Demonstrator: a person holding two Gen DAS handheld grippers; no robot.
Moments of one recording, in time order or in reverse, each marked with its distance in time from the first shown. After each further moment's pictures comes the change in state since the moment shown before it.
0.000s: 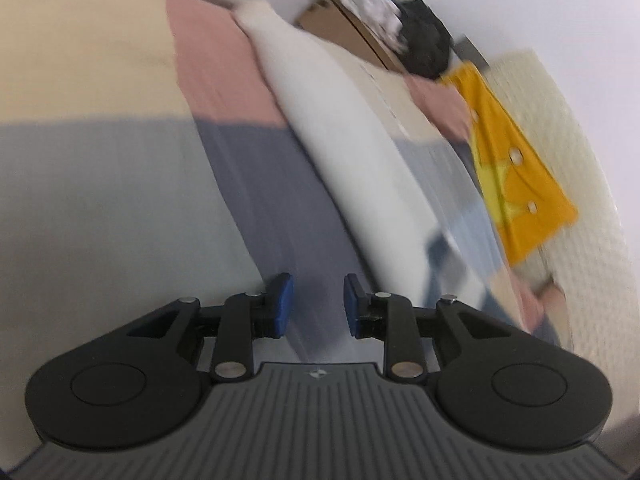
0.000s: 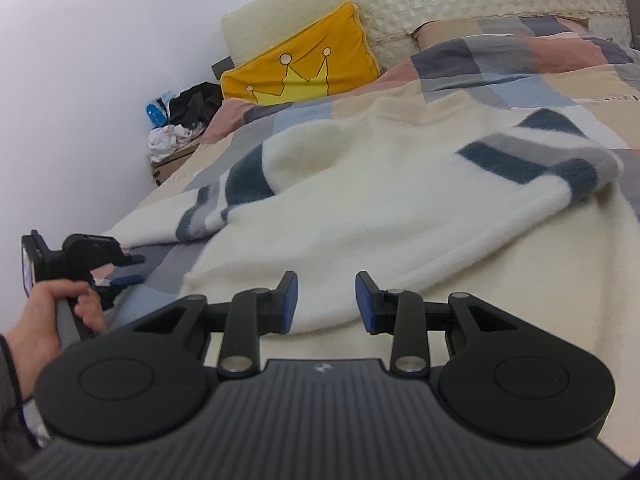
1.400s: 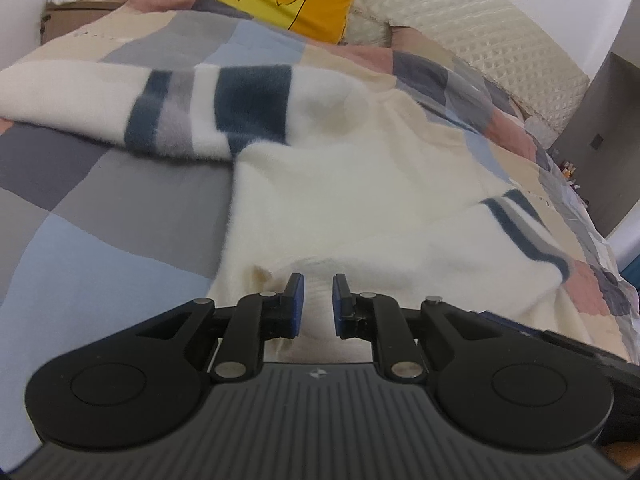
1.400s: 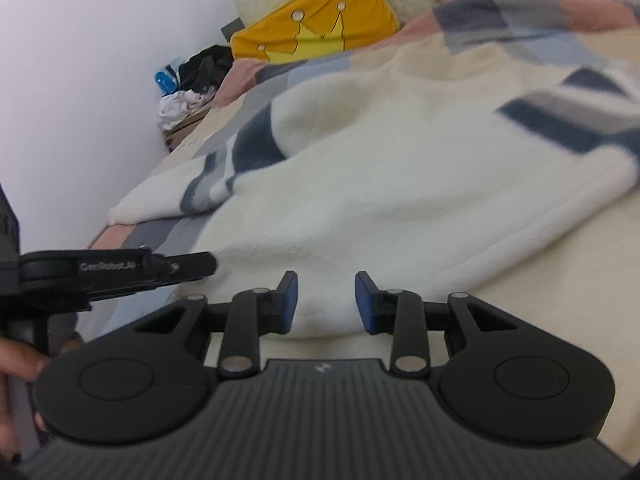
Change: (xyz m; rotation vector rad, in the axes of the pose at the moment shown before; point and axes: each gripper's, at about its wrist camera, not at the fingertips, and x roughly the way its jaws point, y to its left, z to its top) left arm -0.076 -0.134 -0.182 0.829 0.331 -0.218; right arm 0.030 -0.007 0.010 0.005 0.113 0.043
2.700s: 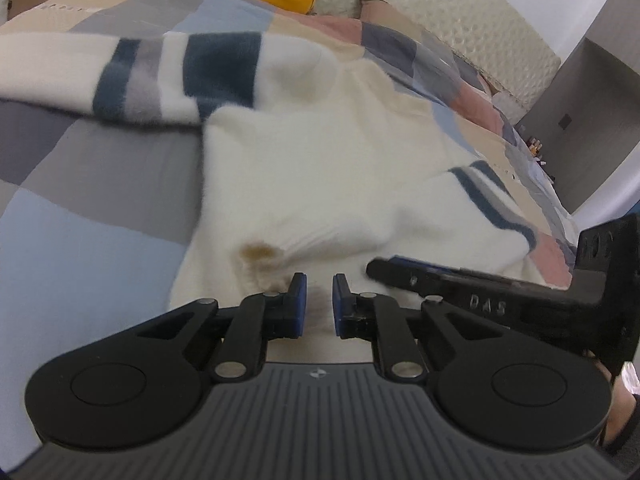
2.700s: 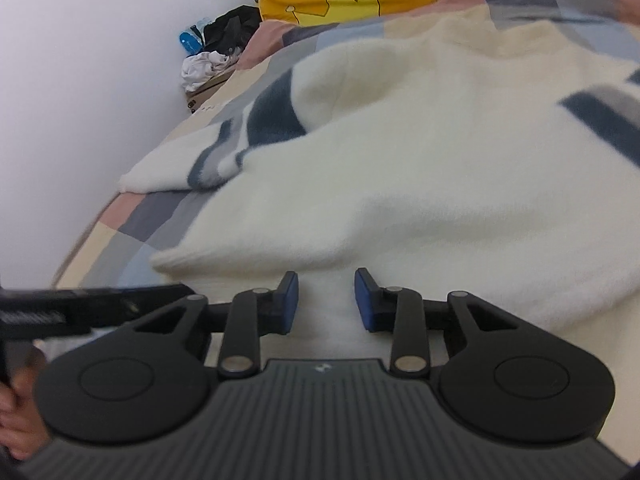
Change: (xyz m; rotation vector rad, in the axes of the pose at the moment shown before) left arm 0.007 0.005 -0.003 0.008 0.098 -0.130; right arm 0.057 -0.006 0.019 -0.029 0.159 0.133
